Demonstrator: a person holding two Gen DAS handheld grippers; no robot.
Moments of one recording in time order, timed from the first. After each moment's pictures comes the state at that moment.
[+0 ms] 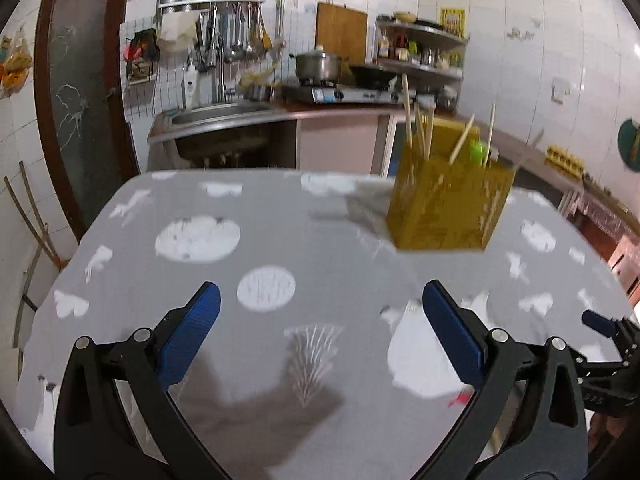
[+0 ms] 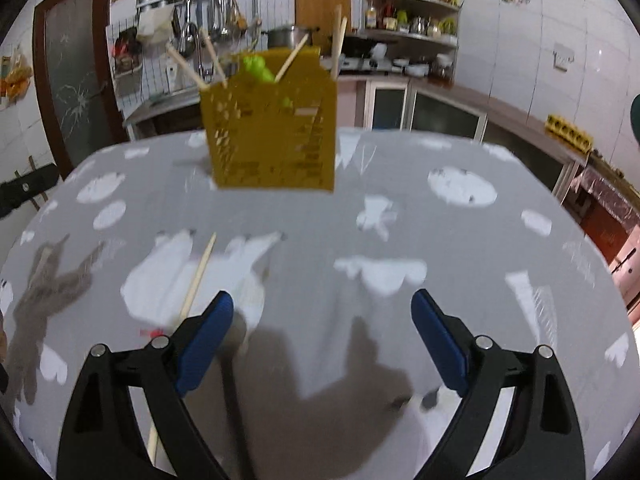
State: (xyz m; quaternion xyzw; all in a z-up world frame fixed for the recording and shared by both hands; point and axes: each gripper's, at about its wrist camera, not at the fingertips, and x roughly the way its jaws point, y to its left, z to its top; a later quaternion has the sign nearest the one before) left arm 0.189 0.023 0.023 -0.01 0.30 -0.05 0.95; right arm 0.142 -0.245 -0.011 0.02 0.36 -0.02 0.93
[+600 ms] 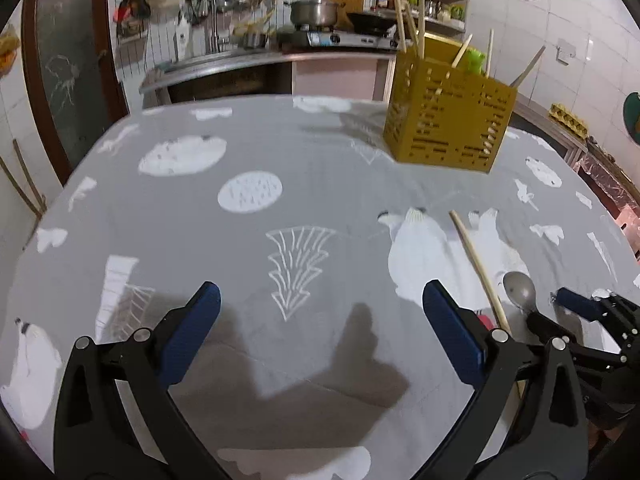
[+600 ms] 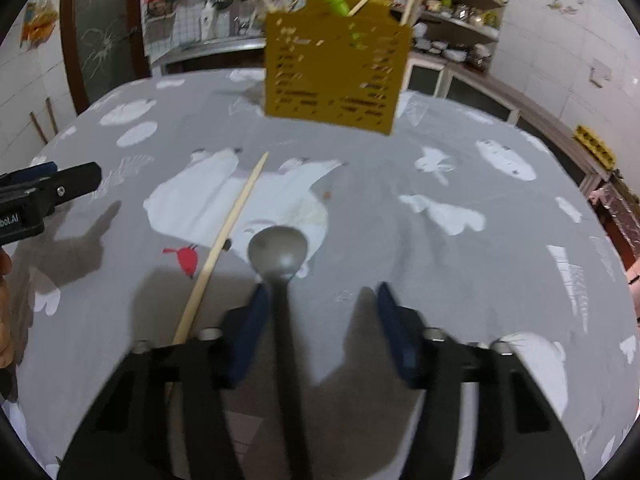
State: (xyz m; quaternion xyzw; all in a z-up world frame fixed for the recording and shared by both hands) left arm 0.176 0.009 -0.027 0.00 0.39 -0.06 0.92; right arm 0.141 -0.201 -0.040 -0.04 0.41 0.03 0.91
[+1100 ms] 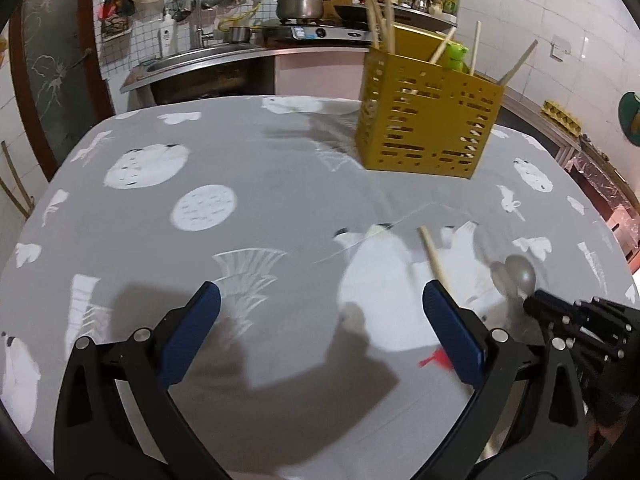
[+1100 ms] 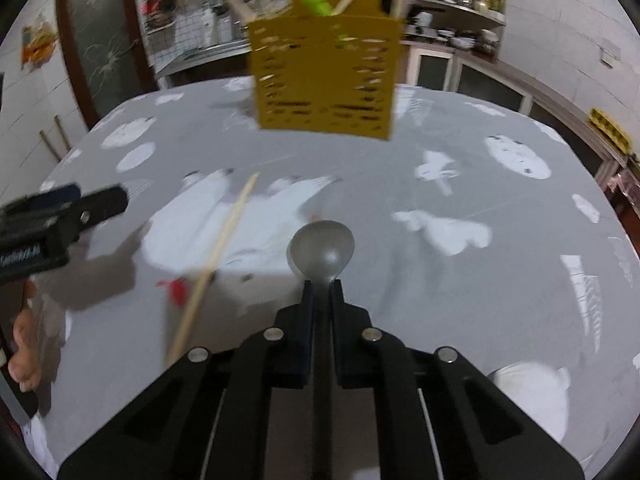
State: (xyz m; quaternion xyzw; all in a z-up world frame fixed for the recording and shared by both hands) left arm 0.198 -0.031 -0.020 -0.01 0.40 -0.07 0.91; right arm 0.166 -0.241 -0.027 0.01 0.41 0.03 0.91
